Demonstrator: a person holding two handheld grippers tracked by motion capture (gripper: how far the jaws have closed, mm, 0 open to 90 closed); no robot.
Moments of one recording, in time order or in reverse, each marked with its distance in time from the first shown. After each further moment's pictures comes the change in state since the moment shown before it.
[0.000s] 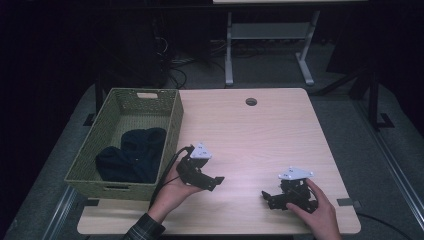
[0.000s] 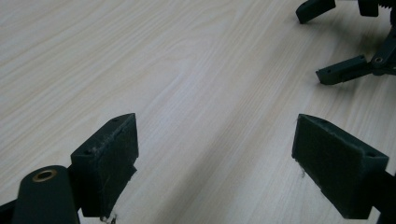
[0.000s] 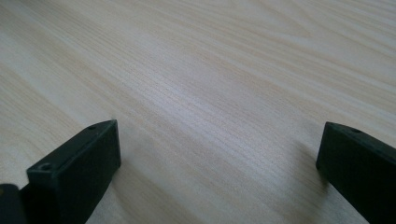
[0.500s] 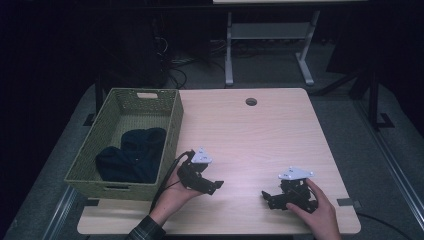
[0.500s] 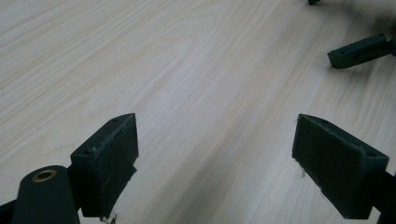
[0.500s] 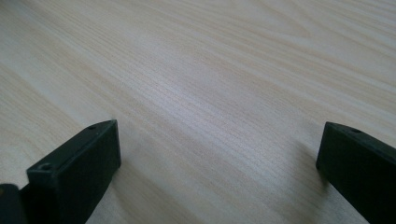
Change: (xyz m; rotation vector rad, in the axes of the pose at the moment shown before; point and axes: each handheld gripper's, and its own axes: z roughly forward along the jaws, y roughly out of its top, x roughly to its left) left arm -0.001 -0.015 0.012 0.015 0.003 -0.012; right arm 0.000 0.000 0.000 0.000 0.000 -0.001
